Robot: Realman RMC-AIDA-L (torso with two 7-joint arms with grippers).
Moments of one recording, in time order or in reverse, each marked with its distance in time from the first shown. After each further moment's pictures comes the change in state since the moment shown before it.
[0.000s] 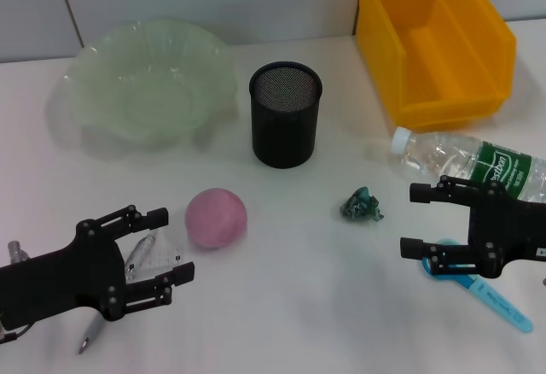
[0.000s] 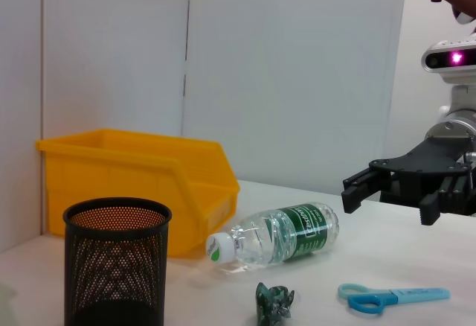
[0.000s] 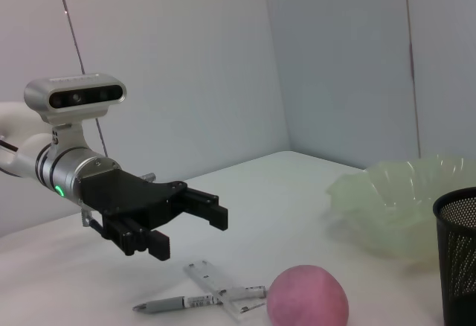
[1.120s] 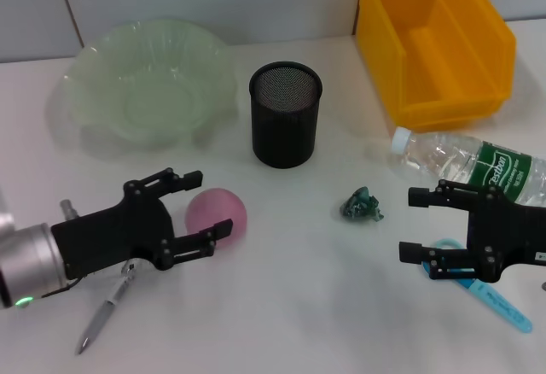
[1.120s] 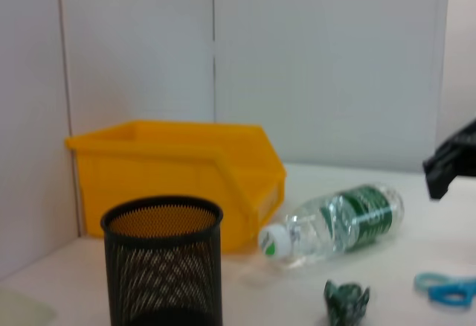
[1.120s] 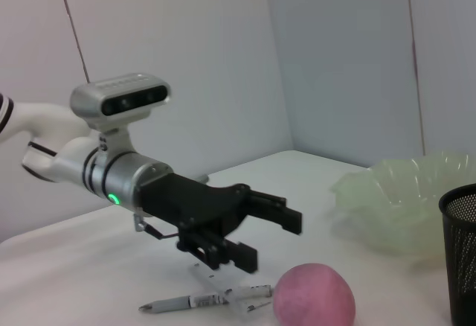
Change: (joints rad) left arm -0.147 -0.012 0.024 -0.169 -0.063 -0.219 0.128; right arm -0.003 0.000 -0.003 0.011 -0.003 -0.001 0.000
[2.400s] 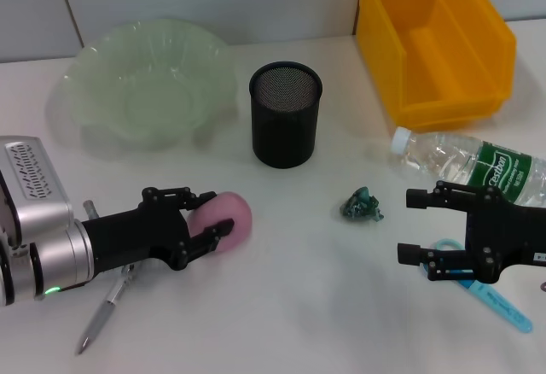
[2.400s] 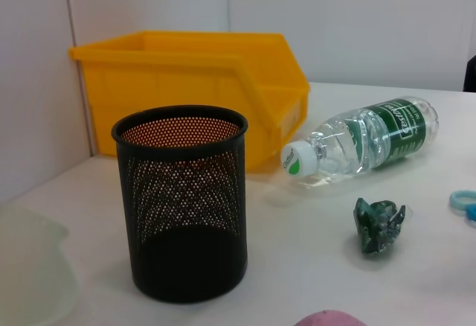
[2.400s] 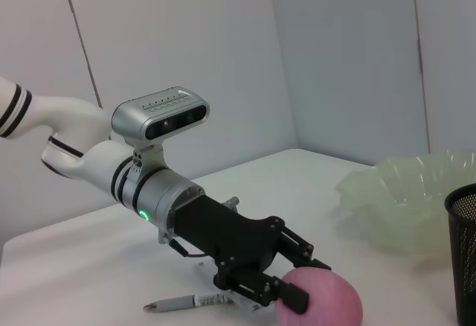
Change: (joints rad) left arm -0.071 -0.005 0.093 -0.061 0.001 -0.210 -0.015; right arm 0.002 0.000 -0.010 0.000 0.002 -0.001 0.006
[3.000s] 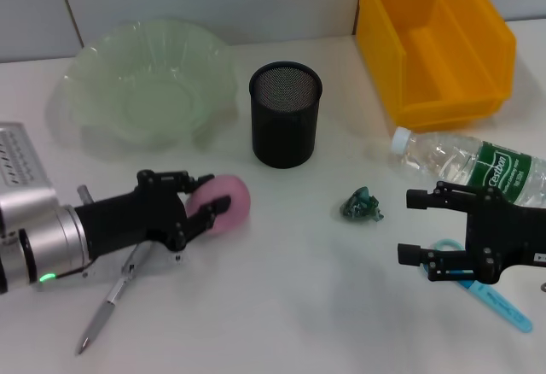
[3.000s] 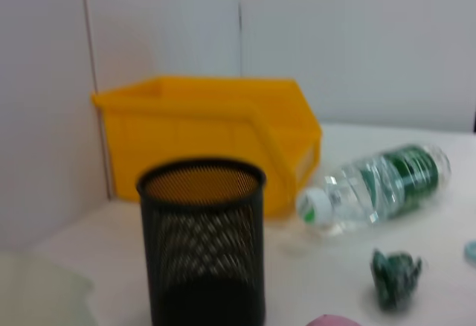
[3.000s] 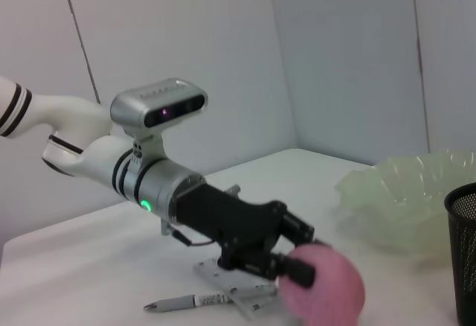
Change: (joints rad) left arm 0.004 0.003 -0.011 0.019 -0.047 0.041 -0.004; right arm -0.001 0.000 0.000 0.000 0.000 -0.001 0.002
